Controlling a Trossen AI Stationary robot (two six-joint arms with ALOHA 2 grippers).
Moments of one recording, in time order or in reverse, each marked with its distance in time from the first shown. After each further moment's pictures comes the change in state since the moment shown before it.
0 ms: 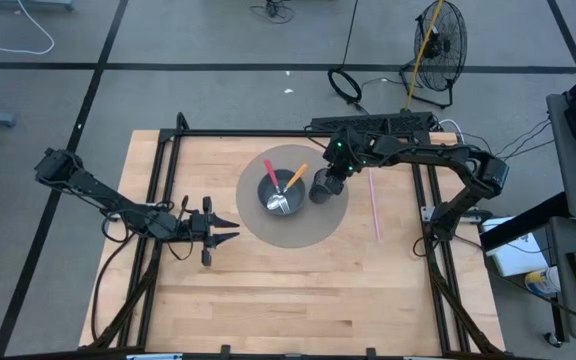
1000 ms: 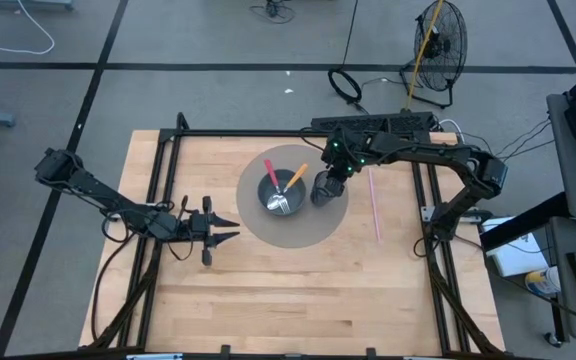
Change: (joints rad) left arm 0.000 0.000 0.000 0.003 -0.009 0.017; right arm 0.039 0.007 0.100 -0.171 0.008 -0.004
